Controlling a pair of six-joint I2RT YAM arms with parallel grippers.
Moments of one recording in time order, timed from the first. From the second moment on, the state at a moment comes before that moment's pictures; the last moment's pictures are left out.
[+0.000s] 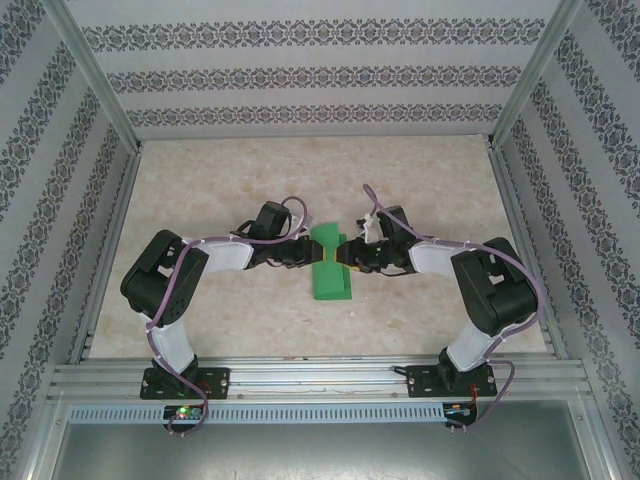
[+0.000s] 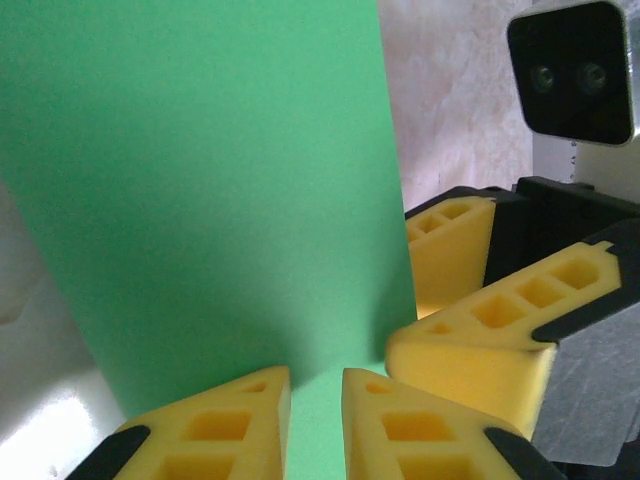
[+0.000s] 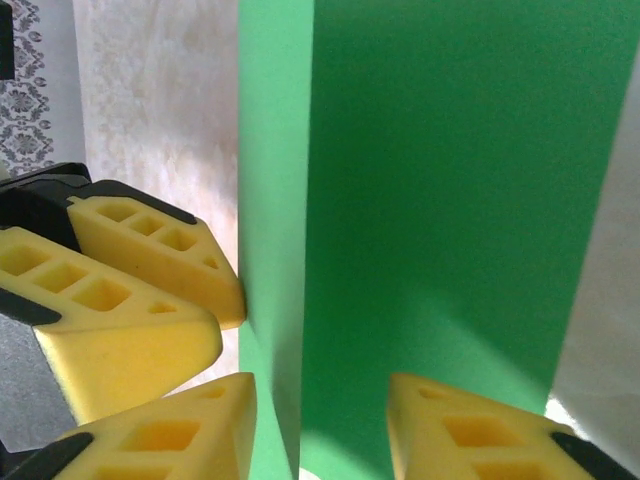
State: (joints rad) left arm -0.50 1.81 0.92 0.09 0.68 -0.70; right arm 0.38 1.69 0.74 0.04 -0.75 0.66
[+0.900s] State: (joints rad) left arm -0.51 1.70 0.92 -0.11 0.48 -0.63; right arm 0.41 1.71 0.78 -0.06 -0.64 0.62
